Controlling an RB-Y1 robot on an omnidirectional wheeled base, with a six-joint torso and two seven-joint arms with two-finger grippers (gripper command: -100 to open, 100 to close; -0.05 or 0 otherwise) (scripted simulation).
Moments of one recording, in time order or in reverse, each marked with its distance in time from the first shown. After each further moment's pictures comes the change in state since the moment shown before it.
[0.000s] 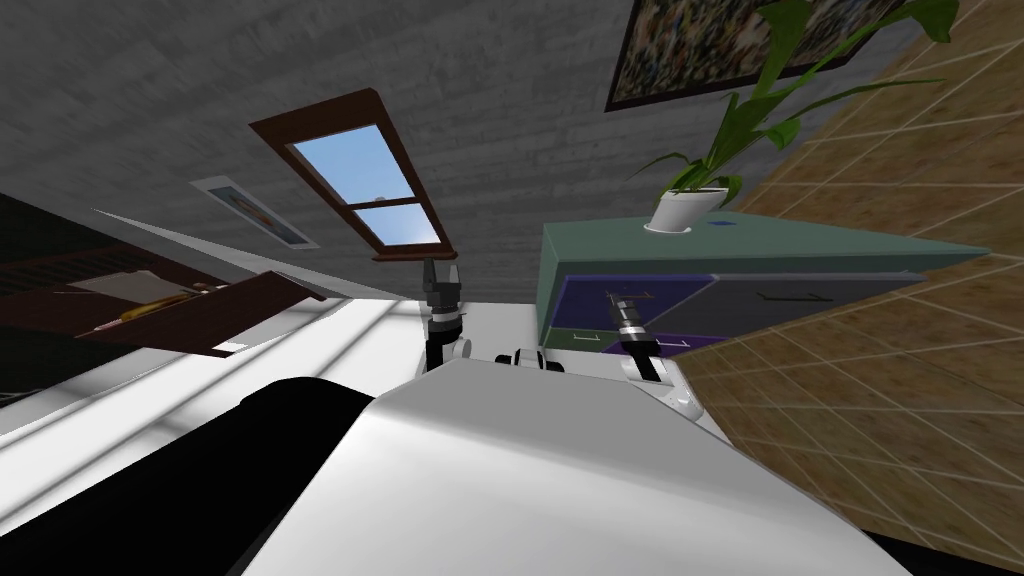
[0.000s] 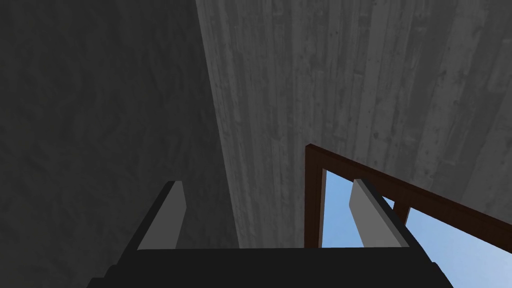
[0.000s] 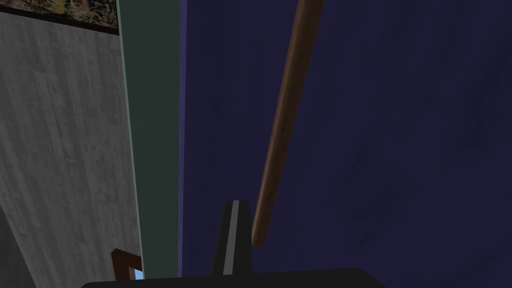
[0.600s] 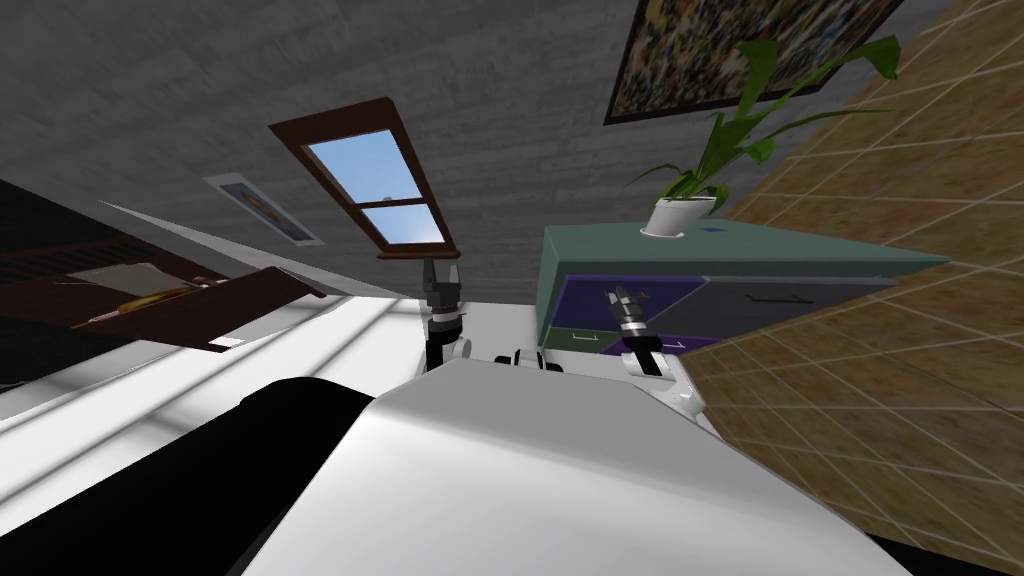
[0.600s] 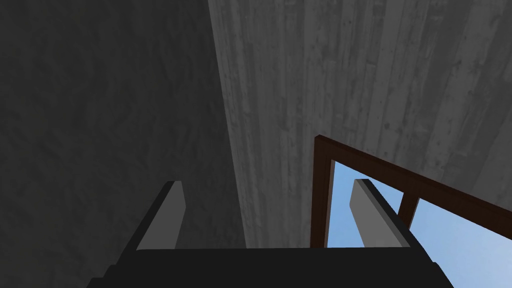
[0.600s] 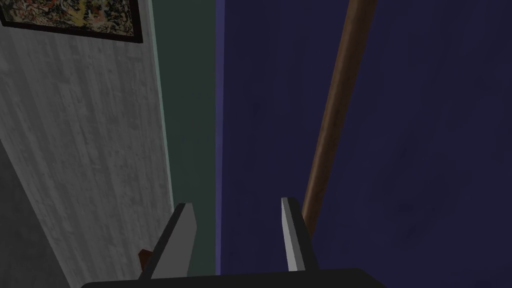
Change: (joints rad) left arm 0.000 0.000 0.000 0.000 0.000 0.000 0.000; right arm -0.032 -0.033 0.006 0.004 -0.017 0.035 -0.099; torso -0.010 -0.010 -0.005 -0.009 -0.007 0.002
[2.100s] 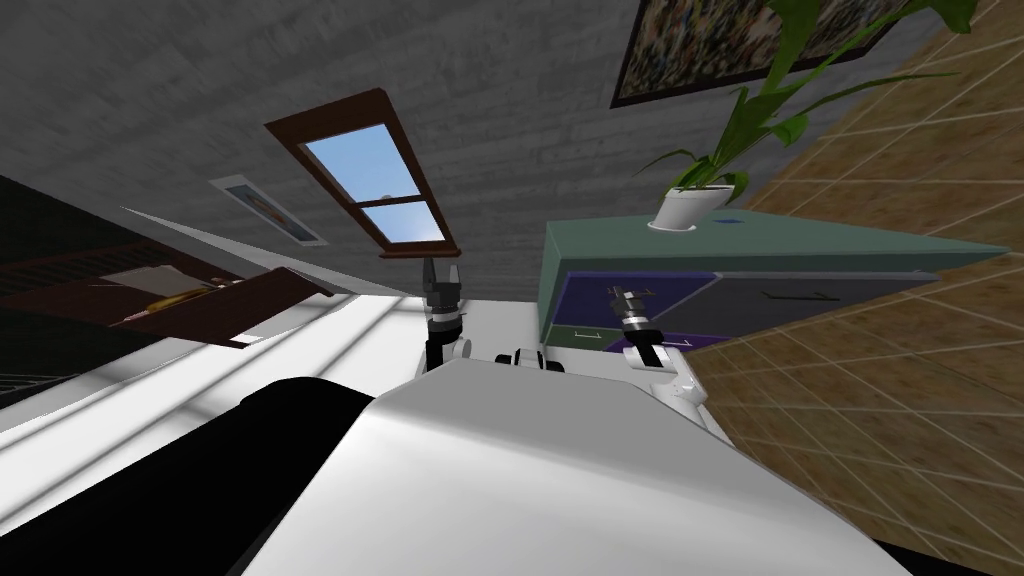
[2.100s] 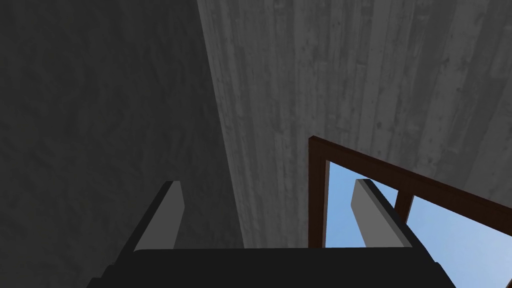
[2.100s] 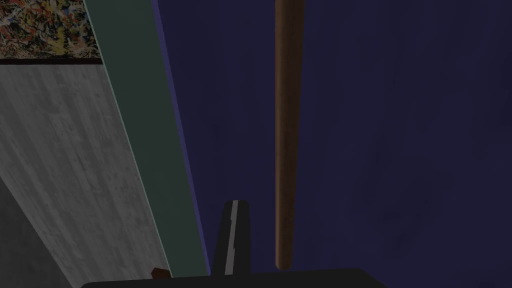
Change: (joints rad) left arm 0.000 0.000 0.000 0.000 0.000 0.000 0.000; right arm -0.048 -0.045 0.009 0.019 -0.011 0.061 -0.119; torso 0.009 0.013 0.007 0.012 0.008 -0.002
